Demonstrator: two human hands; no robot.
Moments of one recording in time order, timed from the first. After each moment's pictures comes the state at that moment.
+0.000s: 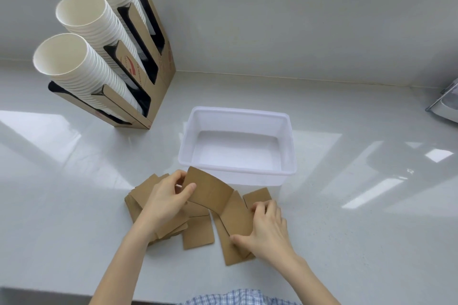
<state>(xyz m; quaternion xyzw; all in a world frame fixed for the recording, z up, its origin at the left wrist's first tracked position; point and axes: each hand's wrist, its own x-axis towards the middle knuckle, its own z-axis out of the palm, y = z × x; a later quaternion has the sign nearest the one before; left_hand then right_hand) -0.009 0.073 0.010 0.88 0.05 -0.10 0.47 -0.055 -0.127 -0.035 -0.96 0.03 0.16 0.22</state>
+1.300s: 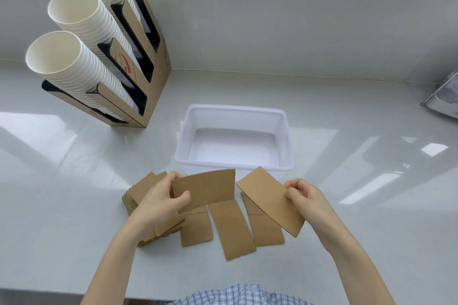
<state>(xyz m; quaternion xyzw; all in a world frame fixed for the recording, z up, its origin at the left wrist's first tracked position) -0.020 0.078 0.020 0.85 0.05 -0.17 0.49 -0.049 -0.185 0.039 -0.77 0.19 0.16 0.58</state>
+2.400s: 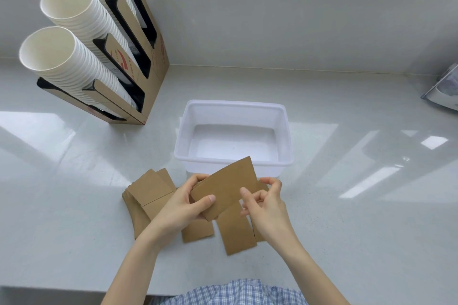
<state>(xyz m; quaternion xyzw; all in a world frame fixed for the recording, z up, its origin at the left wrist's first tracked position) -0.034 0.048 0.016 0.70 0.02 -0.24 0.68 -0.056 -0.124 0.007 -0.81 0.16 0.10 0.55</state>
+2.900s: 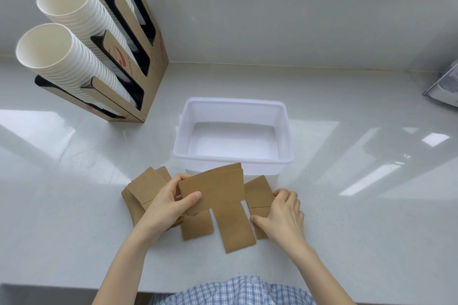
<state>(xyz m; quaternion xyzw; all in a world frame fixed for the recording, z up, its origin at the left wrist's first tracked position) -0.033 0.066 0.006 0.74 0.08 -0.20 0.64 -0.058 -0.146 -0.025 -0.94 0.17 0.16 0.23</state>
